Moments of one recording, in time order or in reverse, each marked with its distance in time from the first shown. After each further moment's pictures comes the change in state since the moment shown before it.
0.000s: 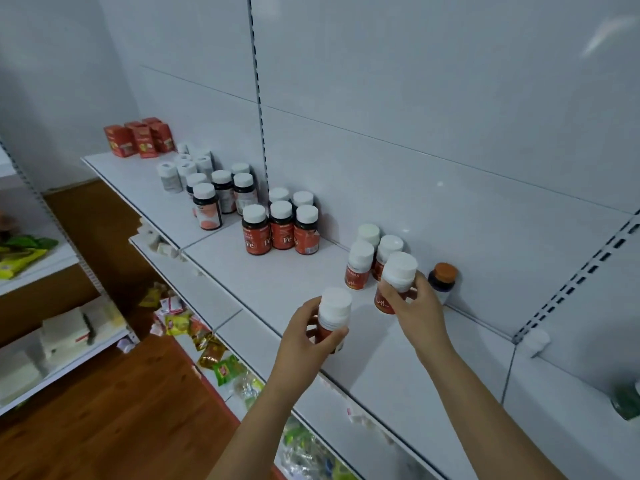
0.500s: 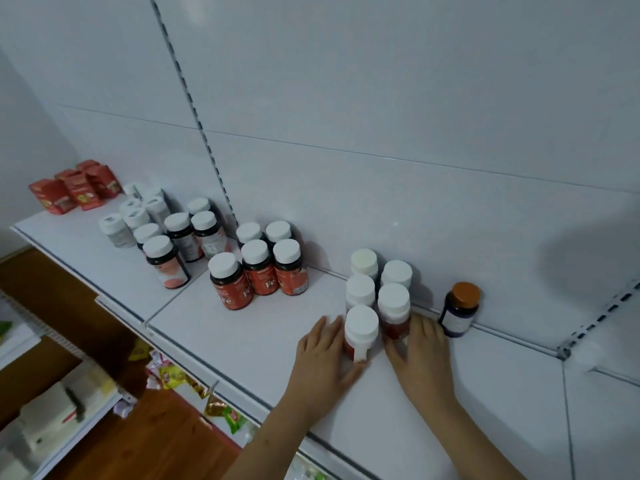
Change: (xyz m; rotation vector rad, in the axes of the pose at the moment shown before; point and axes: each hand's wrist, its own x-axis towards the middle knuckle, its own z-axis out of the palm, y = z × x) left_hand 0.121 -0.056 0.013 0.911 -0.356 0.369; right_hand 0.039 0.088 0.046 -0.671 0.178 -0.152
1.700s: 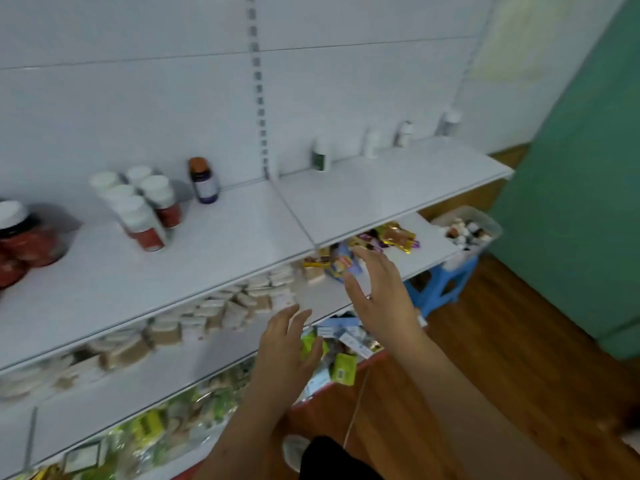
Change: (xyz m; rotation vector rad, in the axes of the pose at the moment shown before) left_hand -0.253 0.084 0.033 -0.410 -0.291 0.710; right_hand -0.356 -0.104 -0.168 -0.110 0.398 0.602
